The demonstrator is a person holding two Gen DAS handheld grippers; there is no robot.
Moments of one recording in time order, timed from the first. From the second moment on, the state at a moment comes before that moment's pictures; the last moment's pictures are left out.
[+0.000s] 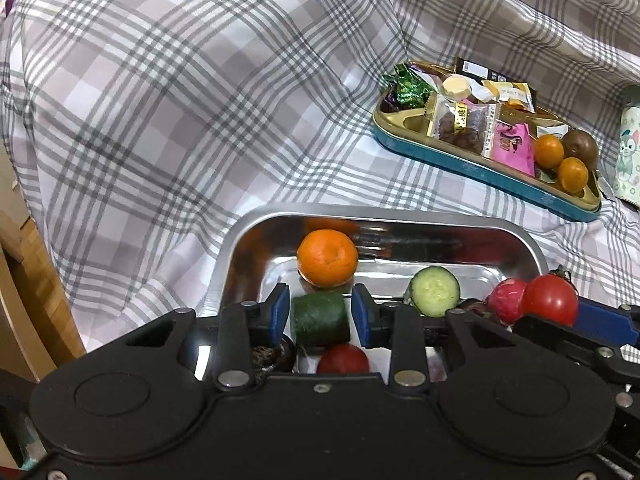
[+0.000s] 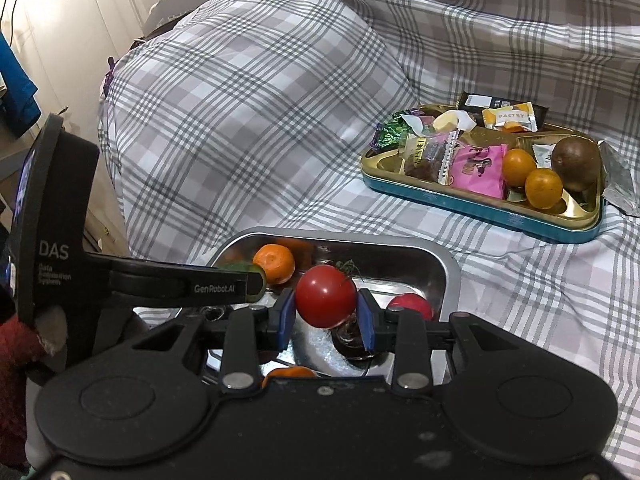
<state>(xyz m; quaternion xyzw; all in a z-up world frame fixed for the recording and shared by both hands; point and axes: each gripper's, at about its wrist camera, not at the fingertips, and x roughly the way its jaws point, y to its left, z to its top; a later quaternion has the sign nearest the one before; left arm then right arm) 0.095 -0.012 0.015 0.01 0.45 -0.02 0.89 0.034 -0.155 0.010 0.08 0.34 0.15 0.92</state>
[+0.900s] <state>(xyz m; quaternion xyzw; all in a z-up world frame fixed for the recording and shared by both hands) 0.076 -0.020 0.026 0.03 0.45 -0.03 0.89 0.034 -0.156 0.002 0.06 0.37 0.14 0.92</state>
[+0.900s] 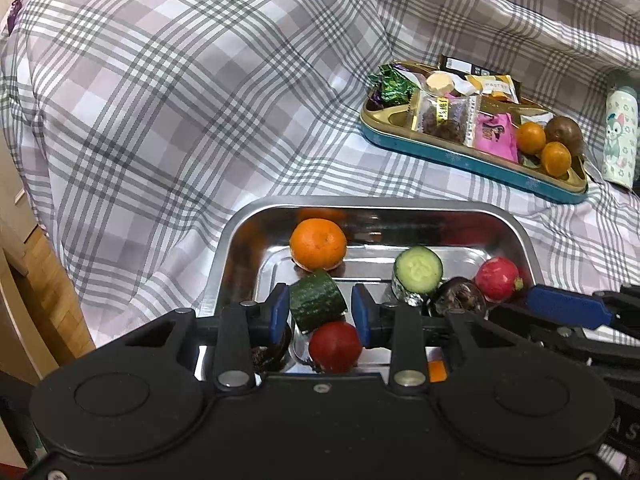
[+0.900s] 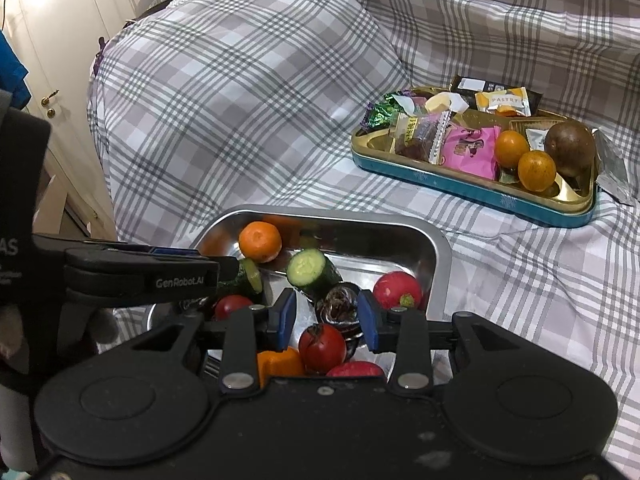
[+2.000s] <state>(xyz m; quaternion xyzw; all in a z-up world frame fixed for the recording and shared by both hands) 0.027 -0.031 0.032 0.05 0.44 -0.01 0.89 0.015 -0.168 0.003 0.05 0.37 0.12 0.92</state>
